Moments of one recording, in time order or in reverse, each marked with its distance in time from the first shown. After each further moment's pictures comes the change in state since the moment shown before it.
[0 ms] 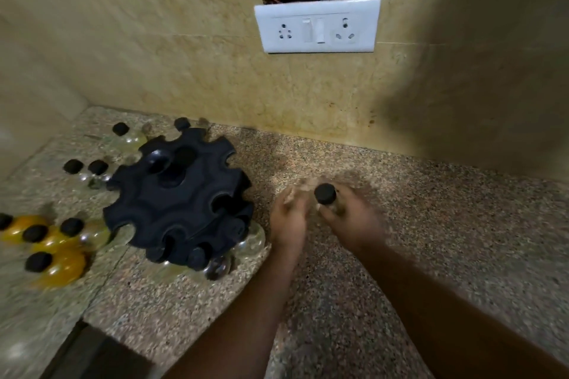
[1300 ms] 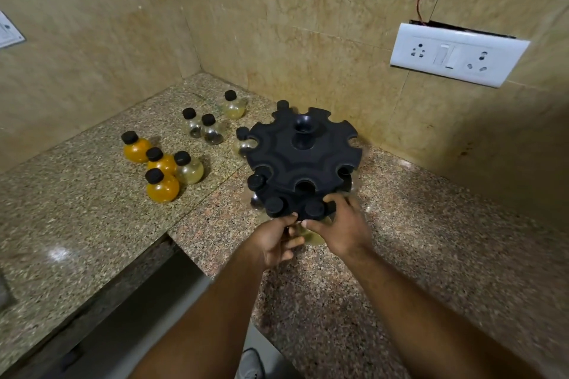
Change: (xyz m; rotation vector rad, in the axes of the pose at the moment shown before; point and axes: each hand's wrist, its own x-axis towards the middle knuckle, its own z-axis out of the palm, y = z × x) left_hand -0.033 -0.013 -0.204 -0.223 -0.138 -0.443; right_hand -0.059 -0.116 0.099 -0.203 -0.174 -0.118
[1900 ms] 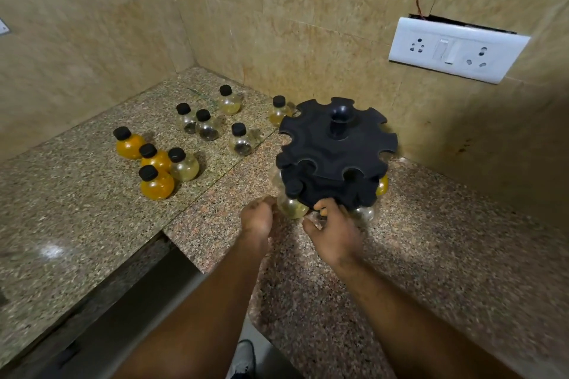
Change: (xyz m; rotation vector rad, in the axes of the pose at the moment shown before) left_hand 0.023 0.018 -0.002 -0.138 0.408 0.208; right_hand -0.014 -0.001 0.018 0.024 0.031 -0.035
